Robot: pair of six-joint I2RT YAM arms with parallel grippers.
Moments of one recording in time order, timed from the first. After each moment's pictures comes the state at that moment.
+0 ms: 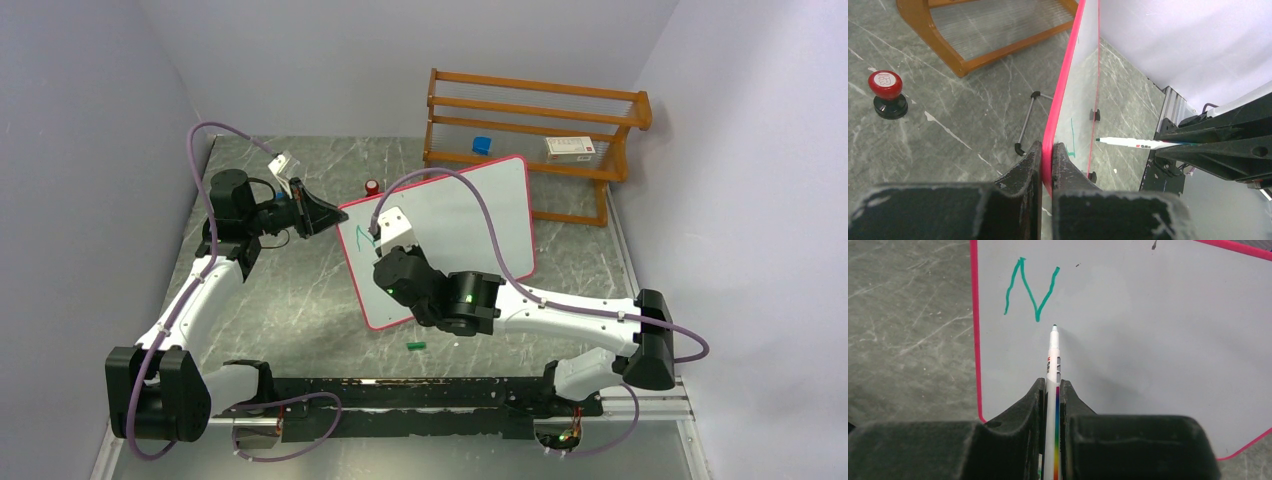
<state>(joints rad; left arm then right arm) -0.08 1.16 0.80 0.13 1.01 -0.27 1.31 1.39 1.23 -0.43 0.77 0.25</state>
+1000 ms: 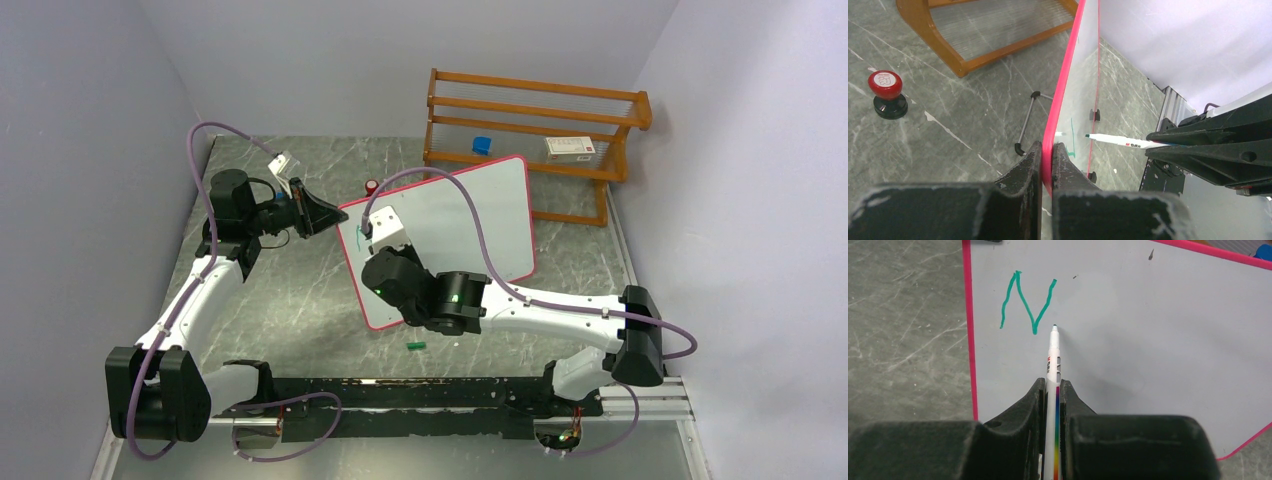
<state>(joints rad) -0.08 1.16 0.80 0.13 1.01 -0.27 1.32 1.46 1.26 -0.40 0.84 0.26</state>
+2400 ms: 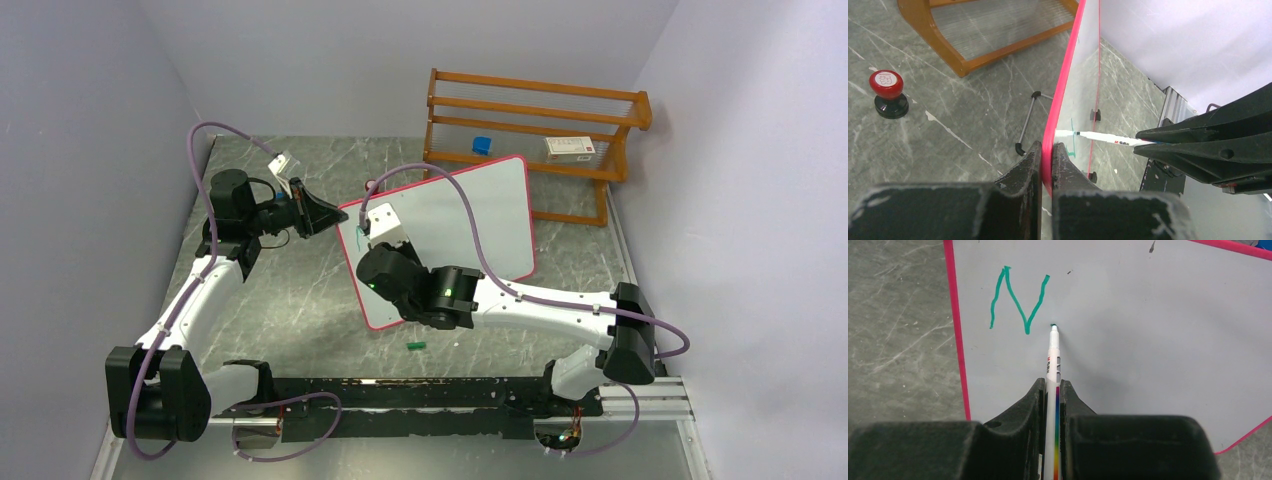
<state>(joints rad) -0.08 1.16 0.80 0.13 1.01 -0.27 1.29 1.50 1.29 -0.43 0.84 0.28</state>
